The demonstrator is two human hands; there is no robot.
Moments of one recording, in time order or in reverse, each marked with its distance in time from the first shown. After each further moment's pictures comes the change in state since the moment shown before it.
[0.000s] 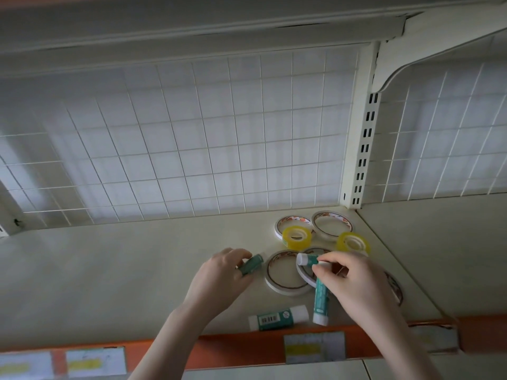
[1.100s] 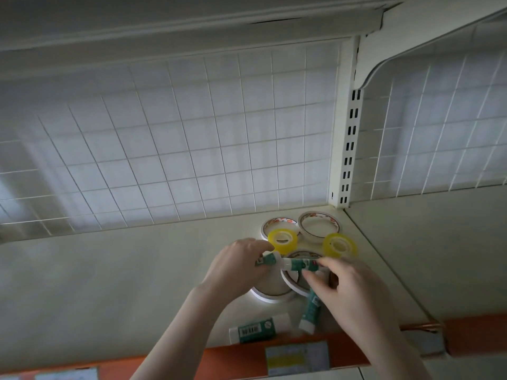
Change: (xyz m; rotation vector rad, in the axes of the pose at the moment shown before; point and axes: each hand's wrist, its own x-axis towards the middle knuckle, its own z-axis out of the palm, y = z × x) left_hand 0.041 0.053 0.006 0.103 -0.169 0.100; right_hand 0.001 0.023 0.002 -0.312 0.137 -0.096
